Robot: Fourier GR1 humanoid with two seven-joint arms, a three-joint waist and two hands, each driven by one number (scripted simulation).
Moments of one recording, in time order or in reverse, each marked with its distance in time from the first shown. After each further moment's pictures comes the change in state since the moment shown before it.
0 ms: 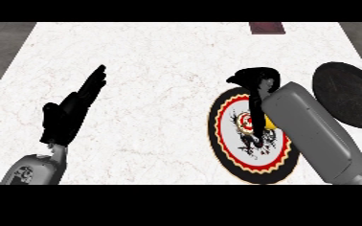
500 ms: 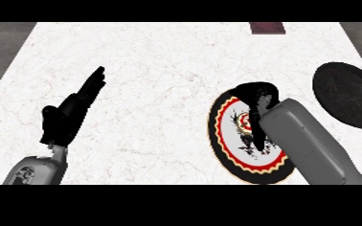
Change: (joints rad) left arm 0.016 -0.038 0.046 0.024 -0.037 -0.049 -0.040; right arm 0.119 0.029 0.001 -0.063 0.136 0.014 -0.015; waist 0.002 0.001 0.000
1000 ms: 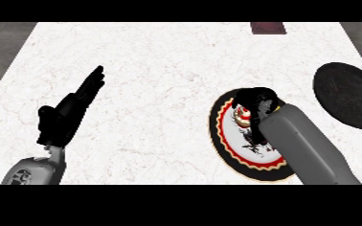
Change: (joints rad) left arm 0.010 -0.029 0.037 -0.044 -0.034 -0.045 0.041; right arm 0.043 0.020 -0.013 0.049 0.152 0.003 -0.140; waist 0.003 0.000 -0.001
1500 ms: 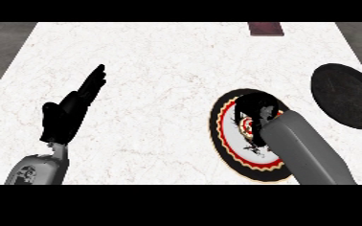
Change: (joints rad) left arm -0.017 -0.033 0.024 0.021 -0.028 -0.015 0.003; right arm 0.047 -0.002 0.006 -0.029 0.080 0.018 -0.103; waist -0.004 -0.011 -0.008
